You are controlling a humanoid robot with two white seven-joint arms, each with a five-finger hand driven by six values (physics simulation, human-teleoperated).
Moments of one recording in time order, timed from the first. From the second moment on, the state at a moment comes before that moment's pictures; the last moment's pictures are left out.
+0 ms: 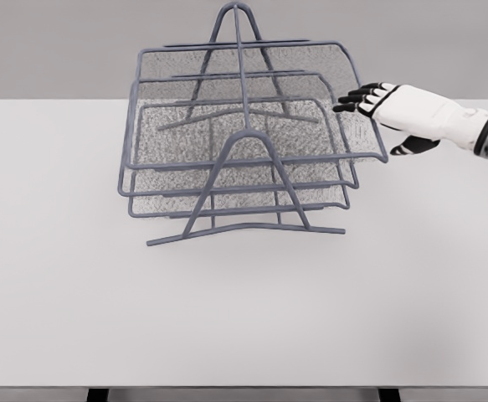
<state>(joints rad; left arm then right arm) -0.02 0.00 0.00 -0.02 -0.28 -0.33 0.04 -0.71 -0.77 0.58 -1.33 0.48 -0.61 0.36</state>
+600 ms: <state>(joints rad) -0.02 0.00 0.00 -0.02 -0.28 -0.33 0.04 -0.71 -0.84 0.57 -1.33 0.48 -0.61 0.35</state>
